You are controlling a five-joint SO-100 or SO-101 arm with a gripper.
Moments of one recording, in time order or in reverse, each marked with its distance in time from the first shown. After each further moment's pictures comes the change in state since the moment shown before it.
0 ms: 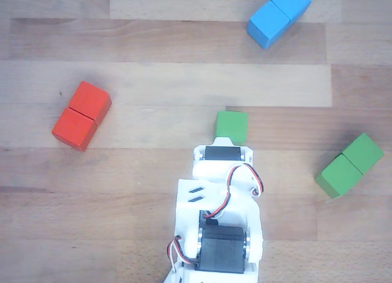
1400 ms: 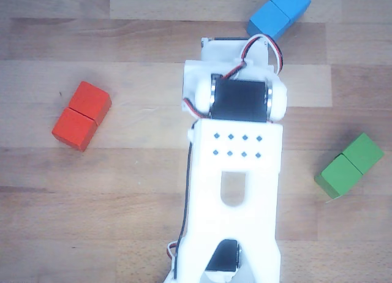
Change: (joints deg) arm 0.0 -72.1 -56.8 -2.6 -0.4
